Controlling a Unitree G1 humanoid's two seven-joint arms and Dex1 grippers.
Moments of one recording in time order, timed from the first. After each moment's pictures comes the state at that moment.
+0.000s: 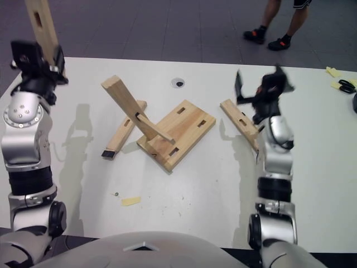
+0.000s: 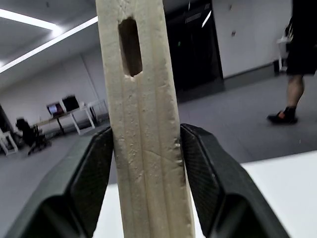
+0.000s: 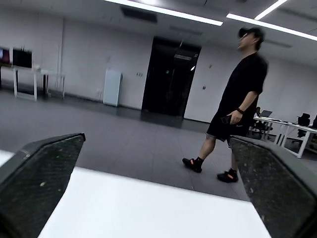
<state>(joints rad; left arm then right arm) -0.54 0.42 0.15 -0.25 -0.04 0.39 -0.13 -0.45 -0.35 -0.28 0.05 0.26 0.09 0.20</state>
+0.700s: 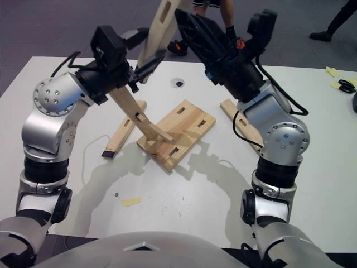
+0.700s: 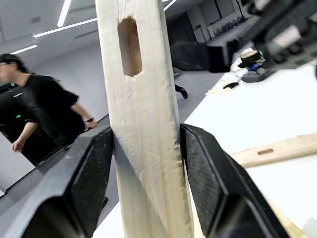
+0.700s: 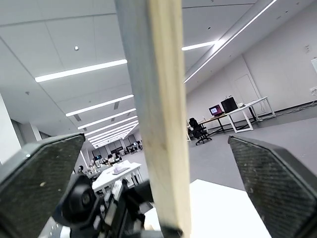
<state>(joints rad) -0.59 0.42 -0.17 -0.36 -0.19 0.39 -0.58 -0.55 -0.28 -0.25 -0.30 1.28 0.73 0.29</state>
